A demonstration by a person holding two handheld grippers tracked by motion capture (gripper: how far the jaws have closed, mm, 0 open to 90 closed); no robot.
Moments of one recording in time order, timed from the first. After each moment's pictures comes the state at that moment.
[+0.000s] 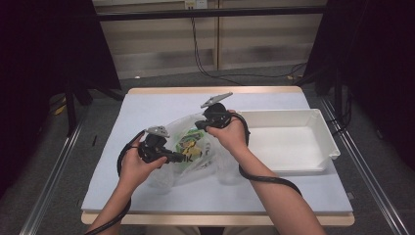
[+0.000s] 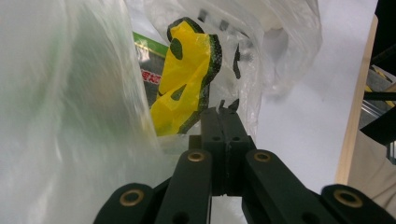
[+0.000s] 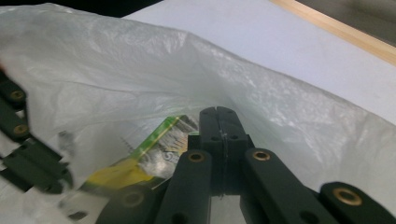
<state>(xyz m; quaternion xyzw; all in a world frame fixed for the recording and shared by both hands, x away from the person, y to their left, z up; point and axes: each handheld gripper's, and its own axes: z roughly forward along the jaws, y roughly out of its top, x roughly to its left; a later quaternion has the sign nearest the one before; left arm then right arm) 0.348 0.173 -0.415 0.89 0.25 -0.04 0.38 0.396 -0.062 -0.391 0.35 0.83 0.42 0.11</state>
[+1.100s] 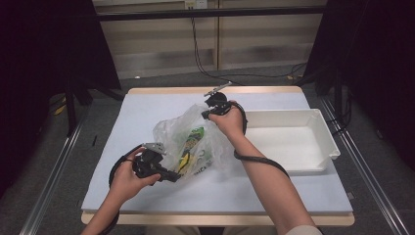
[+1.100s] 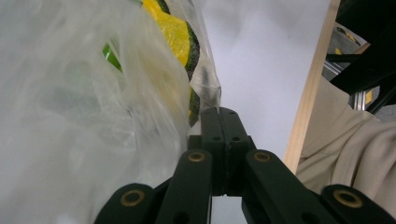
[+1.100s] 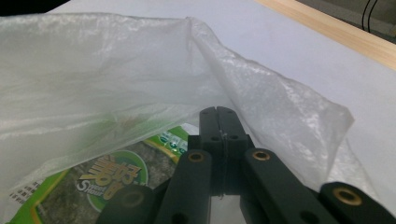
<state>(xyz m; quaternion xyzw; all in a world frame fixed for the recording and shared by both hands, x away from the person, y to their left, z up) 0.318 0.187 -0.431 0.91 0.22 -0.10 0.35 0.455 -0.072 -0.411 0.40 0.83 0.37 0.12</state>
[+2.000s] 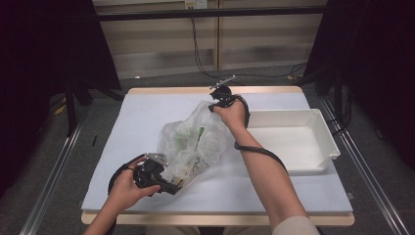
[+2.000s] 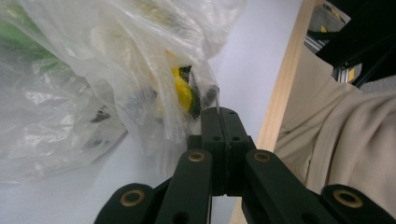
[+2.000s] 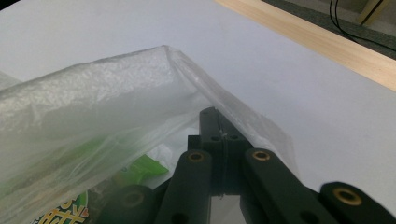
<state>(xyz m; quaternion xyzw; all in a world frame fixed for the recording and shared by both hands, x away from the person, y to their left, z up) 0.299 0.186 -0.442 0.92 0.21 -0.14 0.31 0.483 -0.089 -0.413 0.44 0.82 0.35 0.15</state>
